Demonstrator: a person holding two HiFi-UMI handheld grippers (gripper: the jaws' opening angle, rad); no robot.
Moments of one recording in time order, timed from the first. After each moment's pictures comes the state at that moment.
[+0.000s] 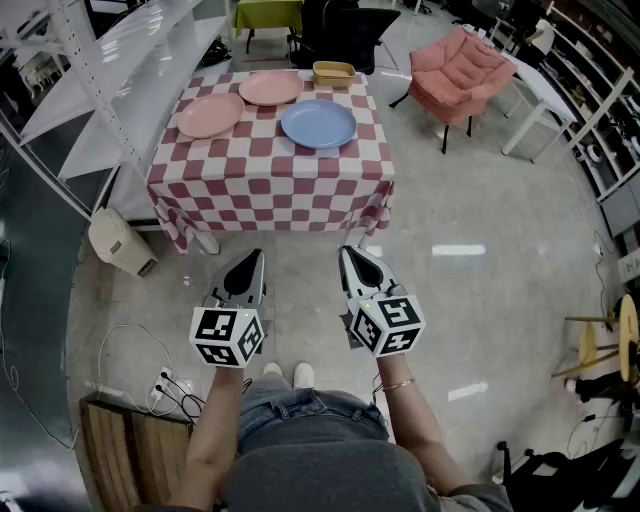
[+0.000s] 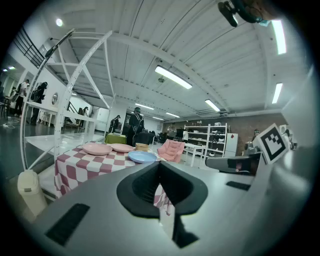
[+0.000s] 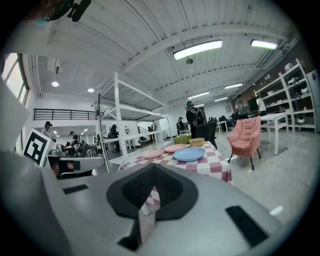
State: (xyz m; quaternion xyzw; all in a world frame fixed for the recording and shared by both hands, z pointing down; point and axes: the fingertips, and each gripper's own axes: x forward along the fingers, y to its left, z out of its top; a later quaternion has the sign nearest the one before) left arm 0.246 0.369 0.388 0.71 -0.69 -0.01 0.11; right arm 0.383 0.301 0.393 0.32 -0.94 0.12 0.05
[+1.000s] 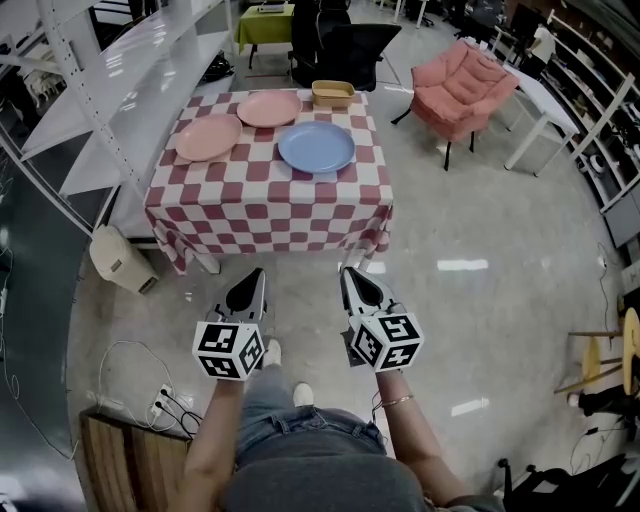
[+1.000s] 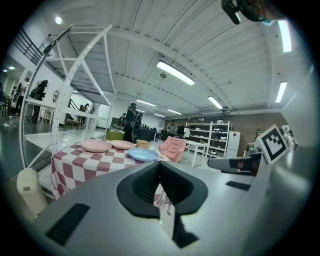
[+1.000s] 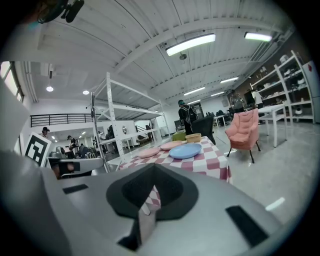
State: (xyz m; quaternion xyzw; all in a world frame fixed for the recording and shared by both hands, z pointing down) left arm 0.244 0.333 0.400 0.70 -0.70 0.00 0.13; right arm 0.390 0.262 0.410 0.33 -0.93 0.15 0.06
